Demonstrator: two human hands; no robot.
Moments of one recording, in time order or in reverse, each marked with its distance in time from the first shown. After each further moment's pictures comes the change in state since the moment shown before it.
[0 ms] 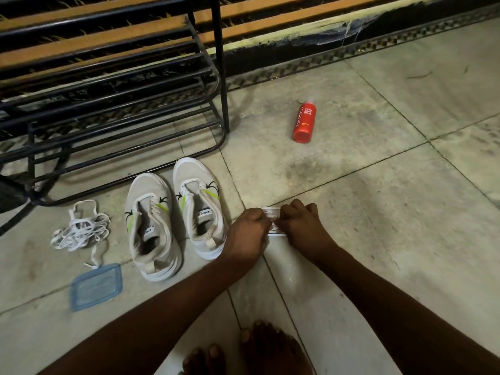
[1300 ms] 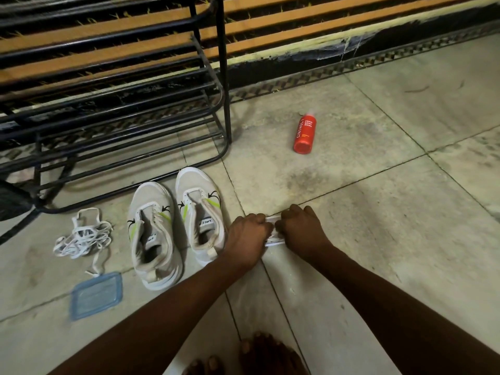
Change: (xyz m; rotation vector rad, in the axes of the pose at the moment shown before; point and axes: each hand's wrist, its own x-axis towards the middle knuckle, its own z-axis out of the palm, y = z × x) left_hand 0.021 -0.007 -0.001 0.279 -0.187 0.014; right_hand 0.020 0.001 -0.005 -0.027 -0.034 0.066
